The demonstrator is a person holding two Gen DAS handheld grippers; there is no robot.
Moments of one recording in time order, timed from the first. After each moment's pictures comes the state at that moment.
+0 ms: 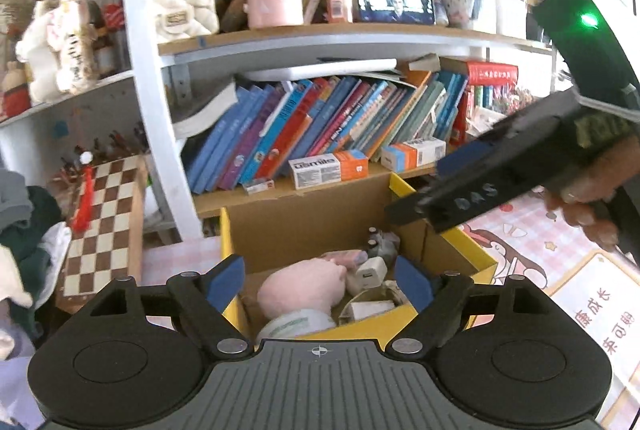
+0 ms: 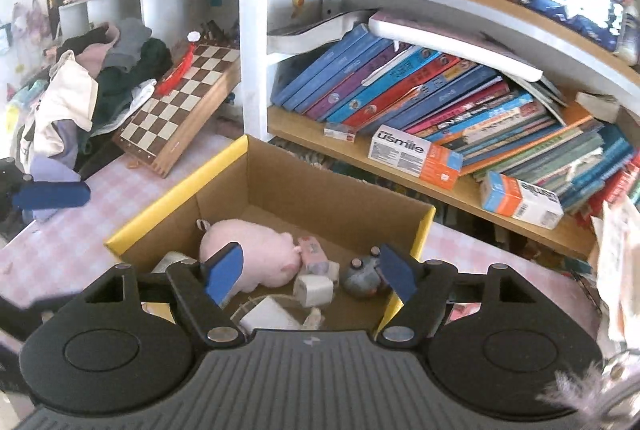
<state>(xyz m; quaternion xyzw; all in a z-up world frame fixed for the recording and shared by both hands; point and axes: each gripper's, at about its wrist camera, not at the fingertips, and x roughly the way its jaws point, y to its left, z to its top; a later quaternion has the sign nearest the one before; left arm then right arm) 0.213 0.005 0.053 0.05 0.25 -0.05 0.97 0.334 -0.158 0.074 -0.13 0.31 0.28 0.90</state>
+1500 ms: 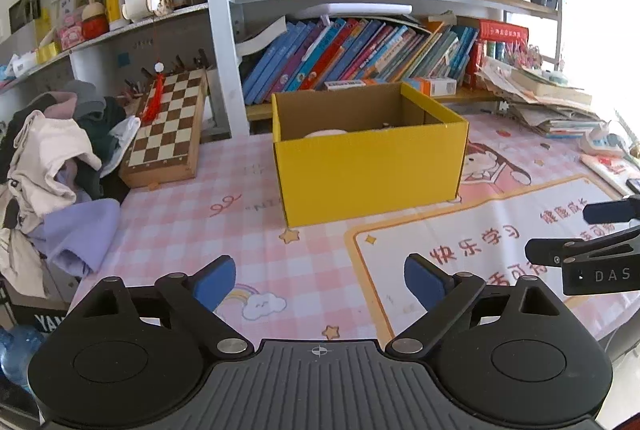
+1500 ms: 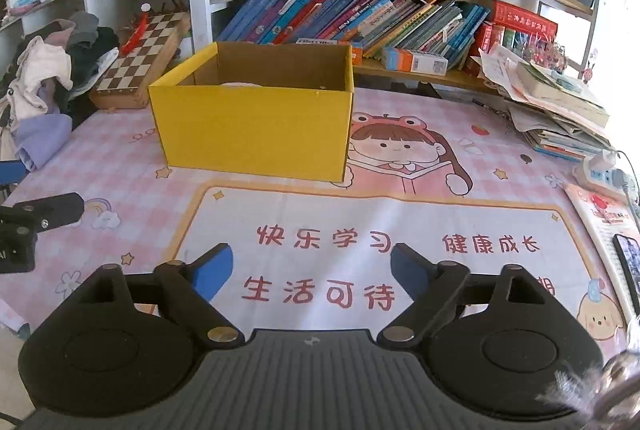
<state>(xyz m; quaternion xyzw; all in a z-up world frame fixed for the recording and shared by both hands) 0.057 0.009 0.004 0.04 0.30 0.01 0.95 0.091 -0.198 -0.009 -0.06 0.33 0.11 0.94</state>
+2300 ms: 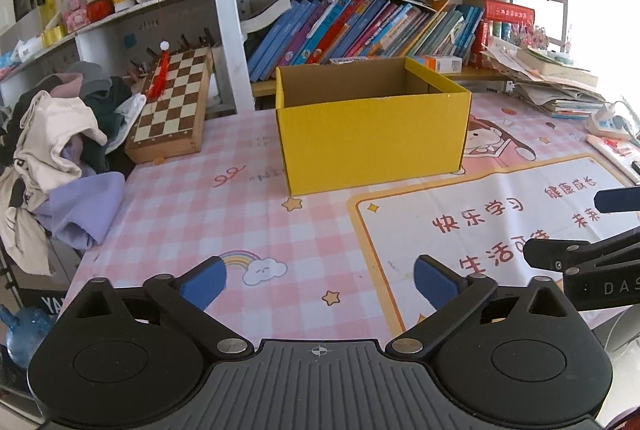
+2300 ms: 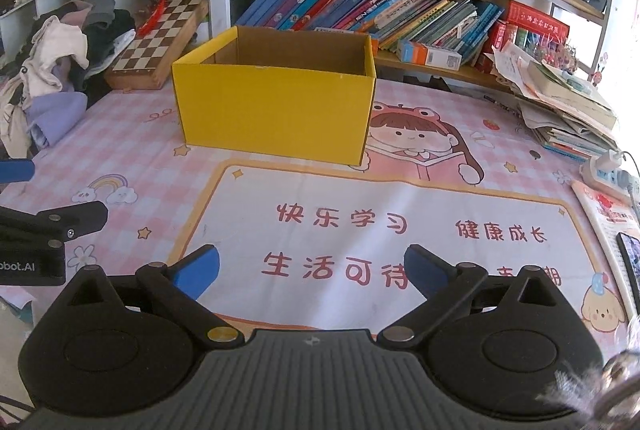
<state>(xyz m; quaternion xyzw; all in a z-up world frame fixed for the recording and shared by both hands) 0.047 0.004 -0.008 0.04 0.32 0.02 0.95 0.079 -0.187 -0.014 -0.07 0.34 0.13 0.93</state>
